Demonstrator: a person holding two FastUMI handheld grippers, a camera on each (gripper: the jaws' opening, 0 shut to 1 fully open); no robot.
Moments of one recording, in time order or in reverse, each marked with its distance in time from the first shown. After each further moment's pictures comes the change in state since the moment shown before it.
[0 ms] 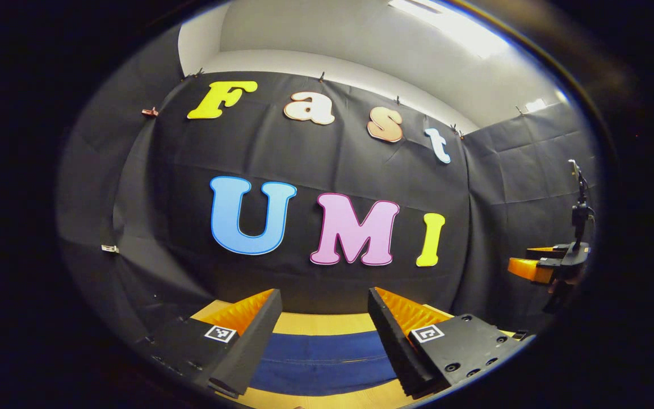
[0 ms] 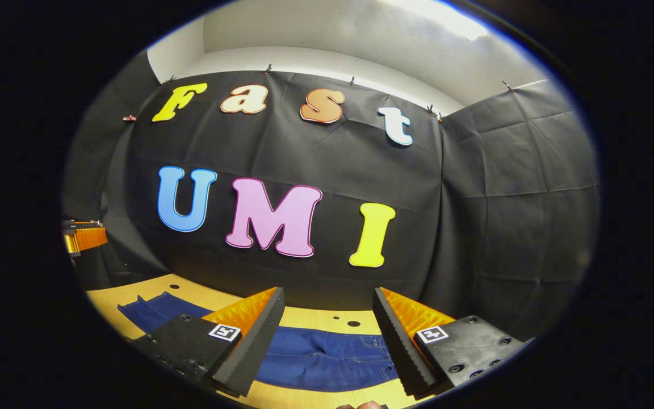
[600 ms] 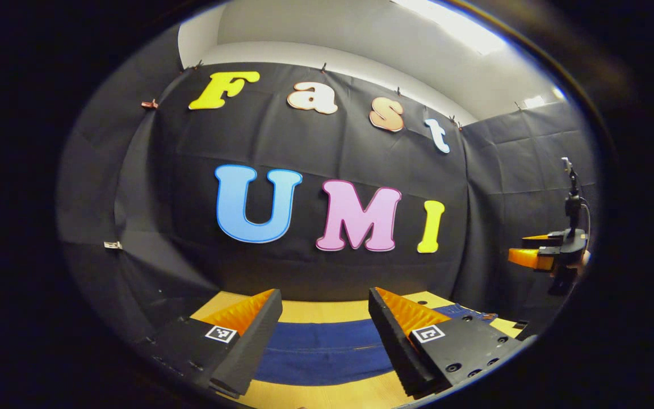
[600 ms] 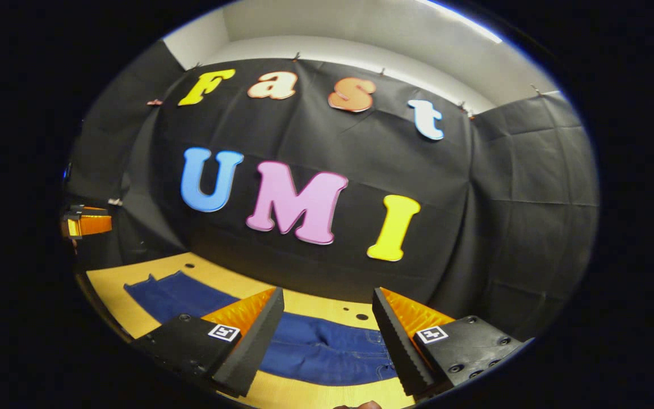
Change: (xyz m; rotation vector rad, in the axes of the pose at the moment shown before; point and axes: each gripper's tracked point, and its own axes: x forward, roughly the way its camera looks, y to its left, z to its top) left arm -0.026 0.027 -0.038 -0.007 0.149 -0.109; right arm 0.001 0.026 -0.015 -0.078 0.099 0.208
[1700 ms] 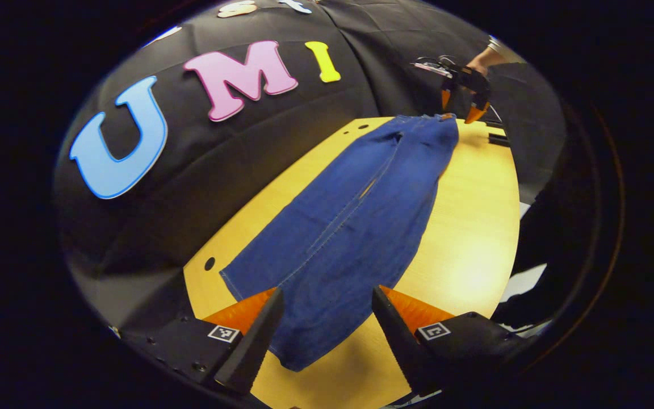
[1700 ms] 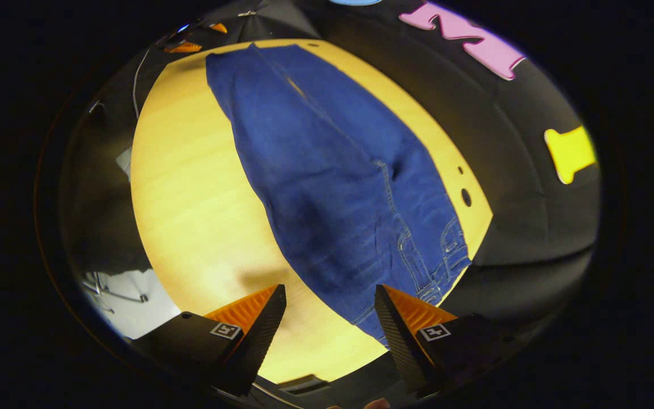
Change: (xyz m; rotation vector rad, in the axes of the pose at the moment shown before) left arm 0.073 0.119 -0.237 0.716 0.725 -0.508; right arm 0.049 -0.081 -0.370 -0.612 1.007 0.689
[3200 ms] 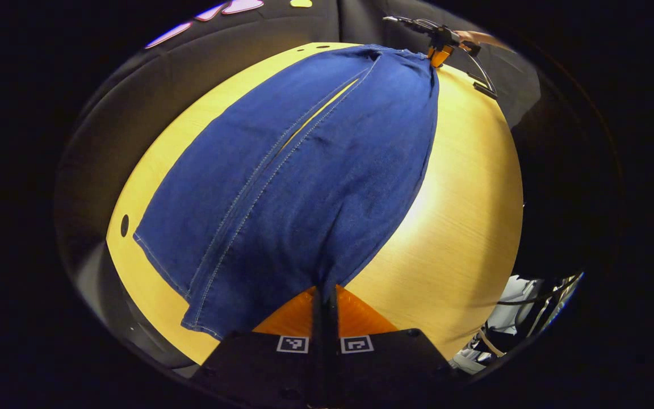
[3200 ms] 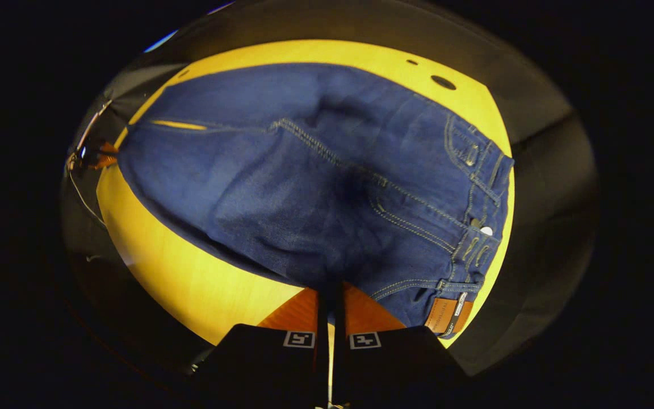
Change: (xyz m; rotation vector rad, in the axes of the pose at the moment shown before) left arm 0.070 0.012 -0.065 -0.095 0.396 -0.274; right arm 0.032 -0.048 0.003 0.744 0.093 0.148
